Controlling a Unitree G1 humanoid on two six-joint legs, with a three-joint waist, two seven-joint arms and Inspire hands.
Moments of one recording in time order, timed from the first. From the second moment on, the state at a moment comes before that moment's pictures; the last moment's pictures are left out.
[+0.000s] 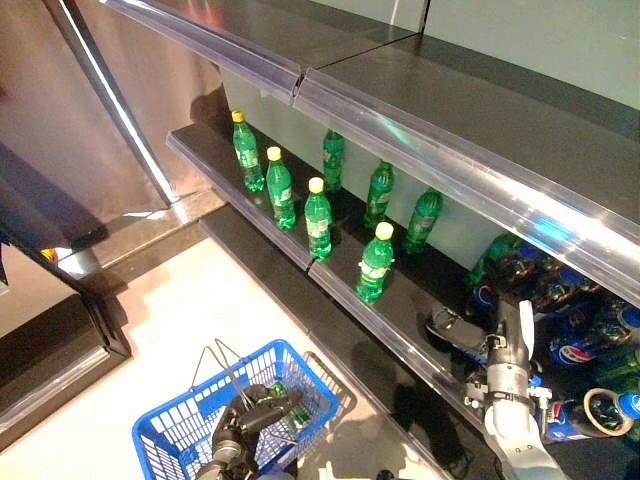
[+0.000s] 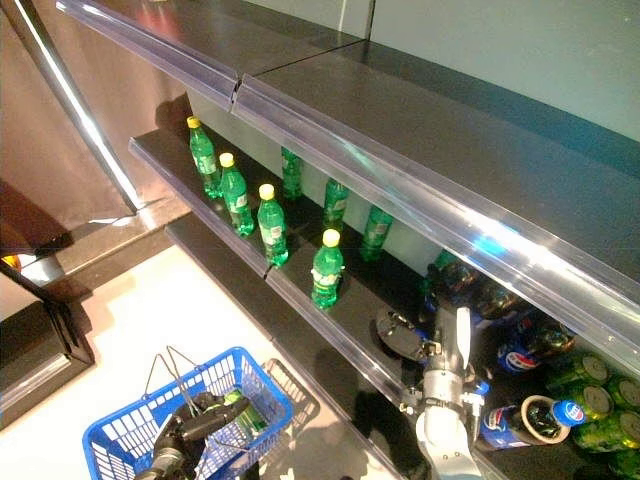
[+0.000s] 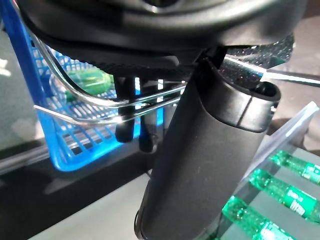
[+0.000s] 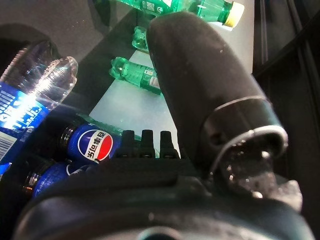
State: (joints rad) left arm 0.35 0.28 -0.29 0.32 -0.85 -0.16 0.09; right arm 0.20 -0.40 0.14 0.03 0.04 -0.25 -0.49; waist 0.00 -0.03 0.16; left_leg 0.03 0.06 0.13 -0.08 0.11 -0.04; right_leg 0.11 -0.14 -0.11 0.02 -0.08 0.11
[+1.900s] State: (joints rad) left arm 0.36 0.48 -0.10 0.22 -0.79 -0.05 -0.03; right arm 0.13 -0.52 0.13 0.39 0.00 -0.12 -0.31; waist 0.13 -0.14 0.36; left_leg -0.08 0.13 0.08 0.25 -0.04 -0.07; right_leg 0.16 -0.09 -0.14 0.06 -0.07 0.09
